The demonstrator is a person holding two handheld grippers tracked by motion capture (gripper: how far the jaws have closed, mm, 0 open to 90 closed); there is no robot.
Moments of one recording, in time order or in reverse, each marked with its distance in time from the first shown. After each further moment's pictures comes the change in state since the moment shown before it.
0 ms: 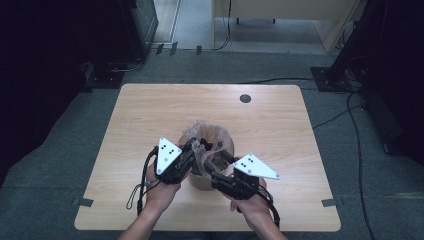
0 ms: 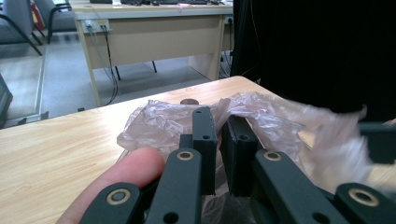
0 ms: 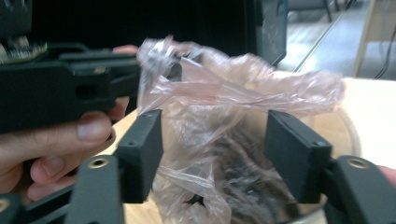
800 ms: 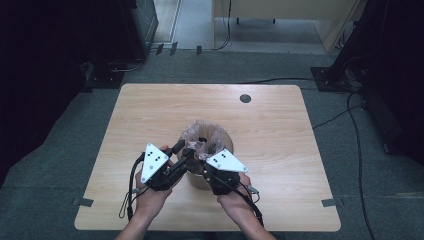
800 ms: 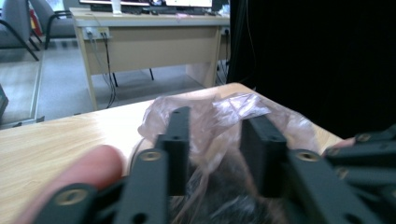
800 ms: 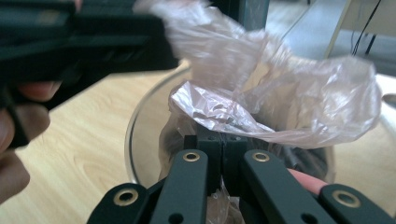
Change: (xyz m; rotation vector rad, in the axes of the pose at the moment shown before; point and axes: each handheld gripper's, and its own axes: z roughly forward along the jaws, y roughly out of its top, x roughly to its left) left arm 0.018 -0.010 -0.027 -0.061 -0.020 -0.039; right arm 0.025 0.002 0.036 0.126 -0.125 -0.118
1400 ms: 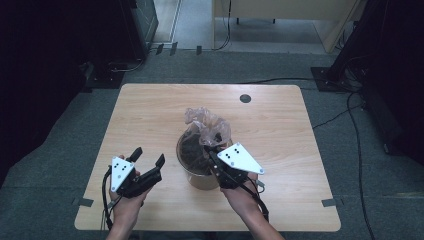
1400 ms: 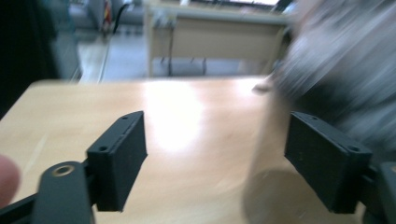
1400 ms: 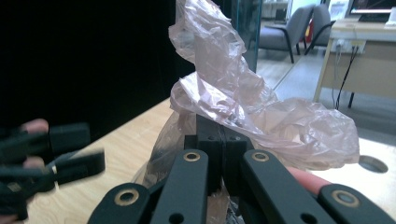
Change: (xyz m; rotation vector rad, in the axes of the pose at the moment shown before) left arm 0.068 -0.060 -0.031 0.046 0.249 -0.086; right arm -0.010 0.027 -0.021 -0.235 -0.011 -0.013
